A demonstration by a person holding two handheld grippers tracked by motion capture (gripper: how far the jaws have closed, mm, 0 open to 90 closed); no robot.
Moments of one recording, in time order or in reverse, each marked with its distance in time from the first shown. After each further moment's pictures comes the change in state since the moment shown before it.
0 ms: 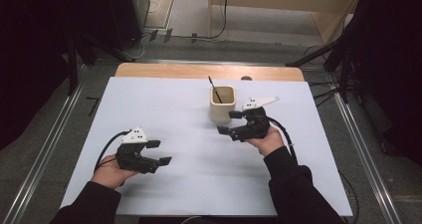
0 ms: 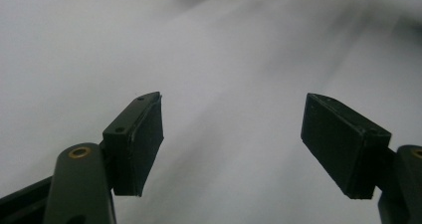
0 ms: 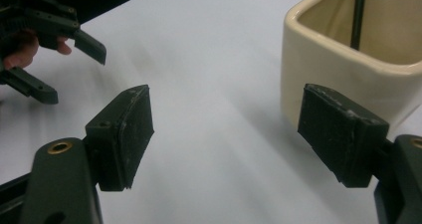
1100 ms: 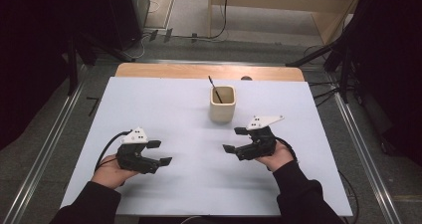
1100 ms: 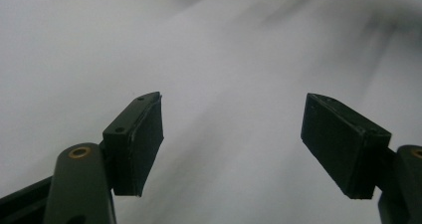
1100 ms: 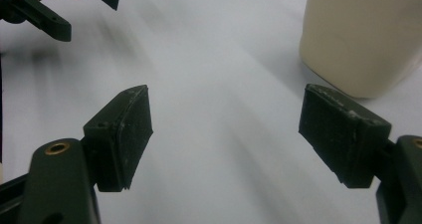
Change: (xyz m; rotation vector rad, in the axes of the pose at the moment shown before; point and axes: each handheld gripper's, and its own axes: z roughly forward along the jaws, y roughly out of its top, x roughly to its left) left arm -0.001 0.000 0.001 0.005 -0.005 0.004; right arm 0.019 -0.040 -0.015 0.054 -0.013 -0.038
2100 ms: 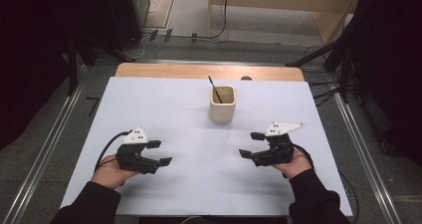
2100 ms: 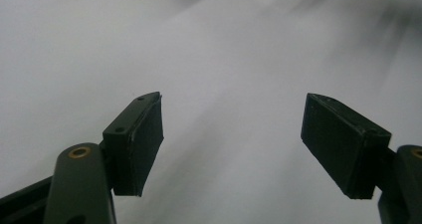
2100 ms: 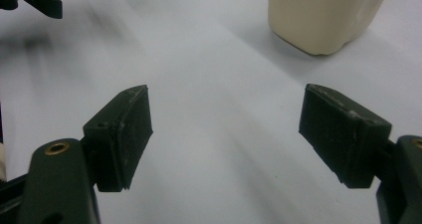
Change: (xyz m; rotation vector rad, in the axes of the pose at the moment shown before) left arm 0.000 0.000 -0.001 -0.005 0.000 0.007; right arm -0.008 -0.029 -0.035 -0.009 -0.043 0.035
